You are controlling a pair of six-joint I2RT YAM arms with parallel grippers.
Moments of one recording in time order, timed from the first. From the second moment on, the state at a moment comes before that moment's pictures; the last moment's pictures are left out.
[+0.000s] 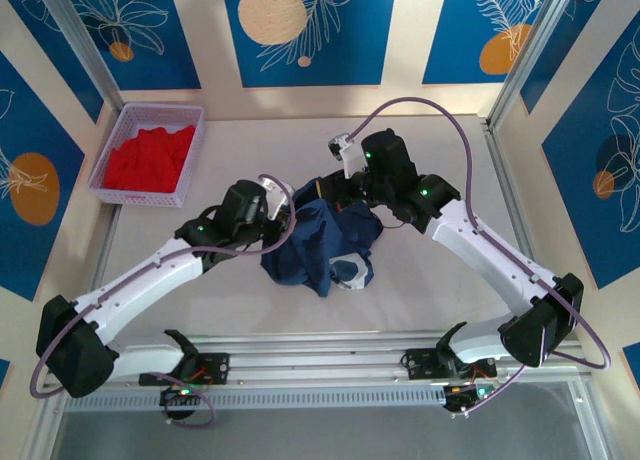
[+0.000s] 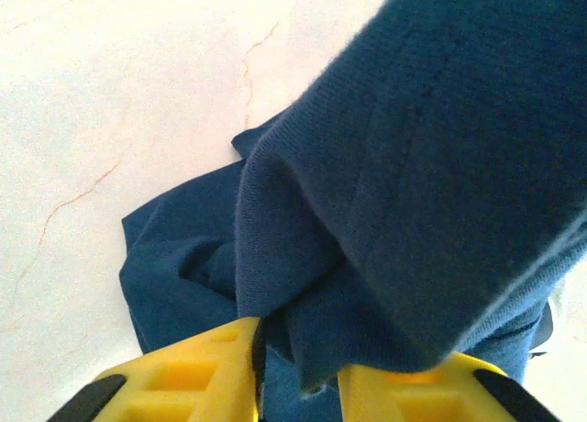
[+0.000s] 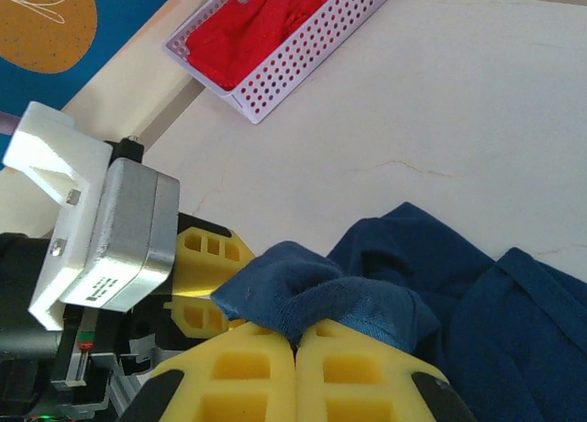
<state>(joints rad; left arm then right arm) -0.70 1.22 0.98 -0.42 0.00 -0.09 0.66 1.36 1.37 -0.57 -0.29 0.26</state>
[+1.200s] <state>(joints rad) -0.25 0.98 0.98 -0.65 0.28 -0.38 0.61 1.28 1.03 -0.58 -0.21 0.38</state>
